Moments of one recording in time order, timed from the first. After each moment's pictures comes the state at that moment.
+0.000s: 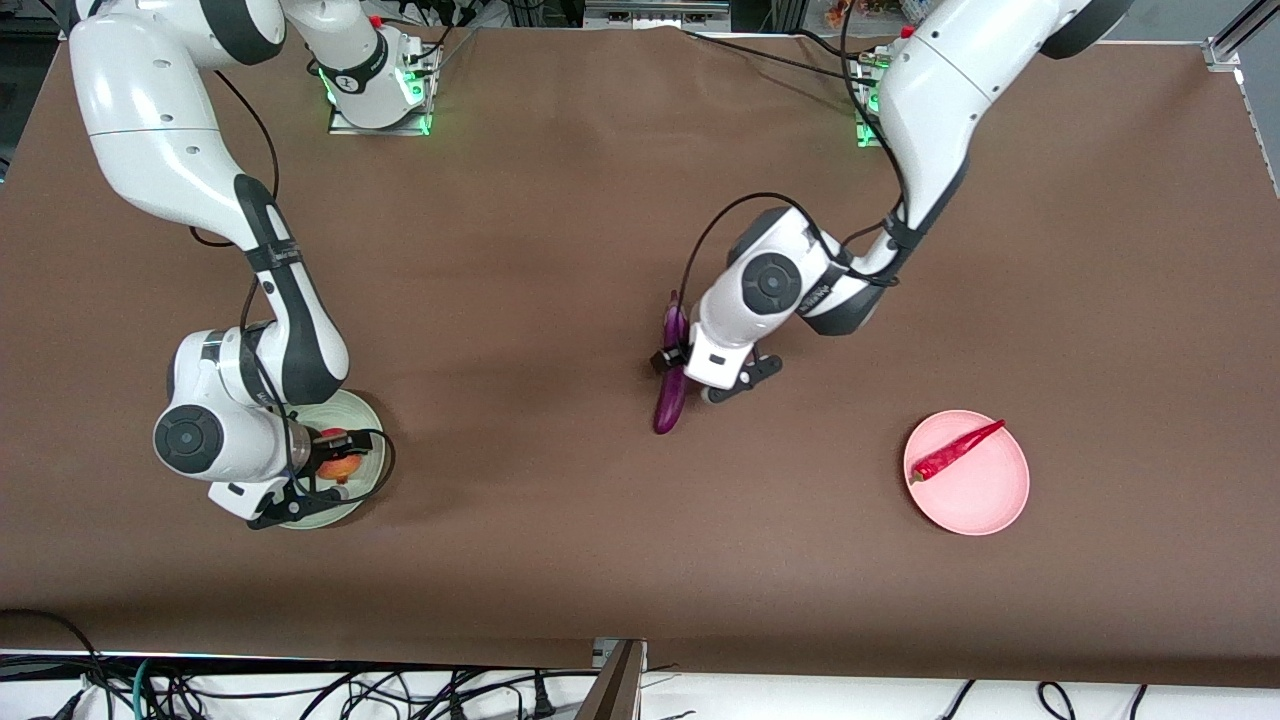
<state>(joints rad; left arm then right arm) -0.32 0.73 -0.40 -1.66 0.08 2.42 -1.17 0.02 0.86 0.08 -1.32 -0.12 2.08 -0.16</state>
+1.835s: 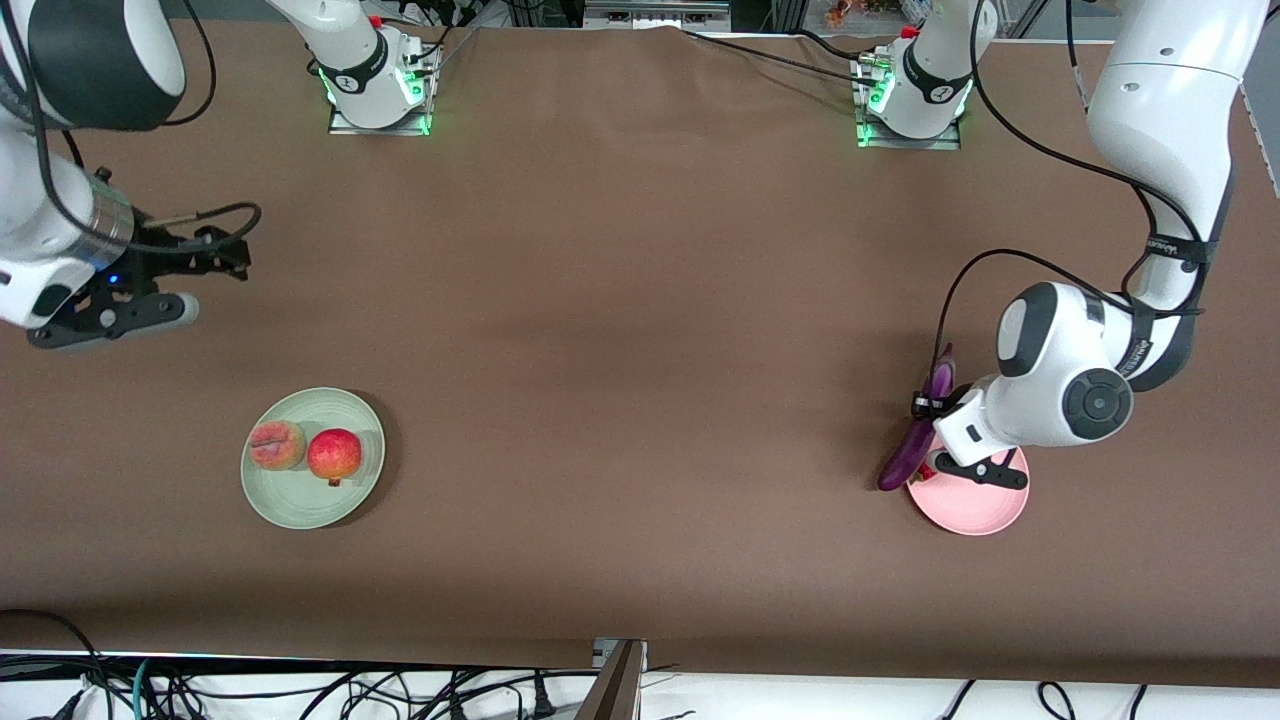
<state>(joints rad) 0.17 0.66 -0.32 -1.60 0.13 2.01 0.07 0.03 0.16 0.11 -1.51 -0.11 1.48 -0.16</state>
